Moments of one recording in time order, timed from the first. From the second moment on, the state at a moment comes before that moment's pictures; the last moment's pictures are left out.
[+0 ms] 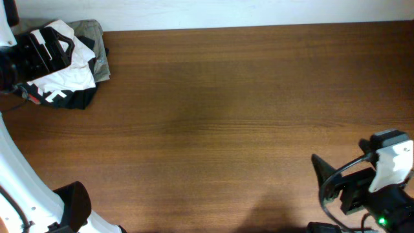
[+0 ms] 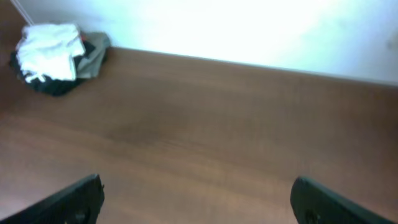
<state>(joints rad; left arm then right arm) 0.33 1.83 2.73 -1.69 0.39 -0.07 -0.15 0.69 1.48 -1.27 -0.43 -0.18</state>
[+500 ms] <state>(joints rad) 0.33 1.83 2.73 -1.69 0.39 -0.07 0.01 0.15 0.26 -0.09 -0.41 -0.10</state>
